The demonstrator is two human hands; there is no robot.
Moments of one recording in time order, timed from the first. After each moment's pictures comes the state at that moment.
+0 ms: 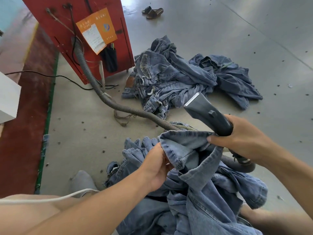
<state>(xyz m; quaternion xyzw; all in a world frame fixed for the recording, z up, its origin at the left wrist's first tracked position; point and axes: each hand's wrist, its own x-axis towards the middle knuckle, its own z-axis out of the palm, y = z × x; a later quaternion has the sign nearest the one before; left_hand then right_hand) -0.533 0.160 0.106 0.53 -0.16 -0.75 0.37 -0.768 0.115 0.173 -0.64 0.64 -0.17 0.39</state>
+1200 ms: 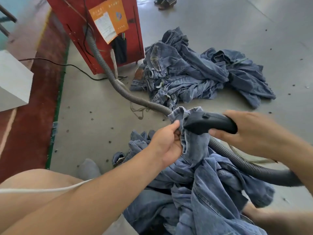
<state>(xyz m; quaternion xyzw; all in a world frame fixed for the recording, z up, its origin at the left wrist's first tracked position) -0.541 0.128 0.130 0.44 -0.03 -0.79 0.43 -0.753 0.120 0.204 -0.80 0.57 -0.04 0.18</state>
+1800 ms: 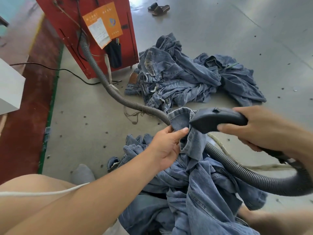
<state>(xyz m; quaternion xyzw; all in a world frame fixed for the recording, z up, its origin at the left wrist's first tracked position) -0.548 0.129 0.125 0.44 -0.13 -0.78 0.42 -0.773 0.107 0.230 -0.68 0.62 -0.07 0.37</state>
